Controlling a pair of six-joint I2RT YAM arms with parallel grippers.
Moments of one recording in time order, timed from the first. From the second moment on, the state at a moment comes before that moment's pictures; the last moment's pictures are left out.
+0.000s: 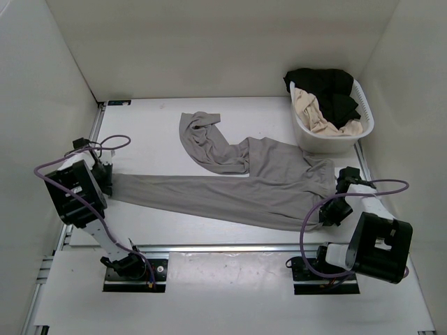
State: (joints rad) left arm 0.47 1.81 1.14 -0.71 0.07 0.42; right arm -0.23 1.26 0.60 -0.84 0.04 0.65
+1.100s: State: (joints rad) left arm 0.52 1.78 1.14 -1.05 -0.32 0.71; right arm -0.22 1.40 0.94 -0.95 -0.03 0.52
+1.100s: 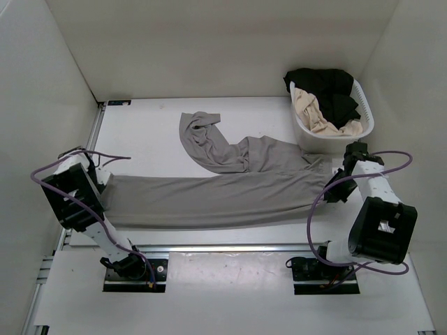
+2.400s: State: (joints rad) left arm 0.56 1.70 1.01 -0.82 -0.22 0.64; right arm -0.22 1.41 0.86 -0.86 -0.01 0.51
